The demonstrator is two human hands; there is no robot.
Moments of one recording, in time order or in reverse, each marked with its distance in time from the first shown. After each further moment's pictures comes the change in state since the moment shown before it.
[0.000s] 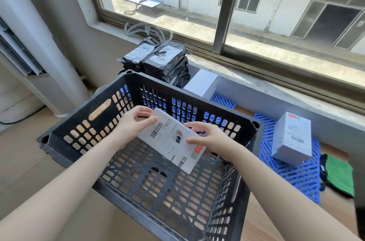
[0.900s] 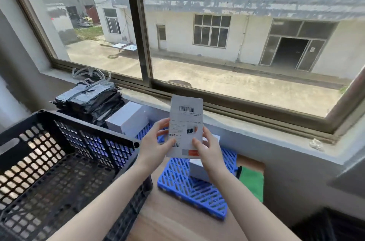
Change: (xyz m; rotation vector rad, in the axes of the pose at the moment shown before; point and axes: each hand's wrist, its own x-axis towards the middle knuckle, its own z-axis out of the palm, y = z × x) left_hand -0.070 0.198 0.345 -0.103 0.010 0.408; right_hand -0.167 0.108 -0.238 0.343 0.630 -0.239
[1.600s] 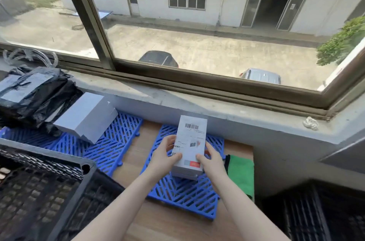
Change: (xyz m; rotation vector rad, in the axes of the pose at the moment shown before) left_hand 0.068 -0.122 0.127 -0.036 -0.335 -0.334; right_hand 0.072 0.126 -0.064 -0.109 0.157 0.424
